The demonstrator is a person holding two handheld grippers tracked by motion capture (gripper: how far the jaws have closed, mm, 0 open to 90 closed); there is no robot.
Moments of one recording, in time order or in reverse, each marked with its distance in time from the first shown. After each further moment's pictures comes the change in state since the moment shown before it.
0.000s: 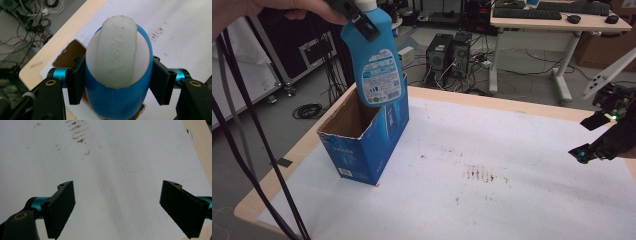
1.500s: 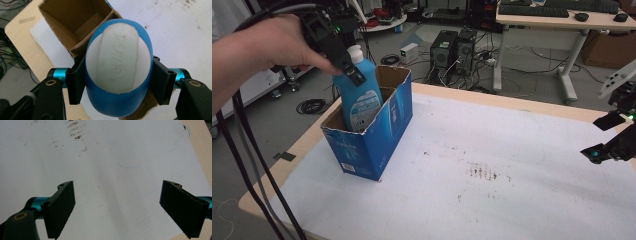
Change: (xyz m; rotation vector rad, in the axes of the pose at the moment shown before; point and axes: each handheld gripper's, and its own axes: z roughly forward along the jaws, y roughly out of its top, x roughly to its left) left arm 0.007 -0.065 0.075 0.179 0.039 -0.104; right arm -0.004 -0.007 -0.003 0.002 -0.003 0.007
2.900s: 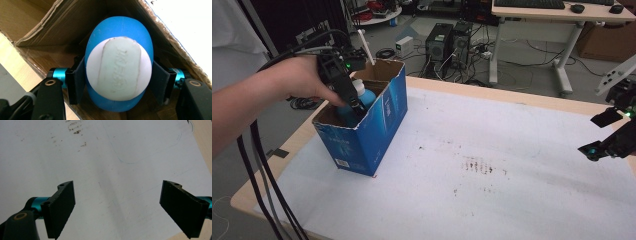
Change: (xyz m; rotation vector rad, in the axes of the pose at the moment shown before) left arm -0.006 -0.014 0.074 0.113 -0.041 0.029; right arm 0.000 -0.007 0.005 0.018 0.001 0.017
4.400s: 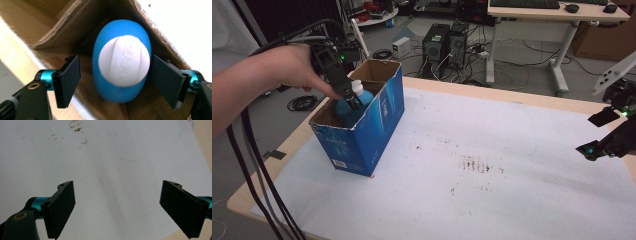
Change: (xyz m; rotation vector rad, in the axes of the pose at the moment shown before) left arm 0.005 0.006 -0.022 0.006 0.001 0.026; right arm 0.002 -0.004 -0.003 0.003 -0.003 -0.007
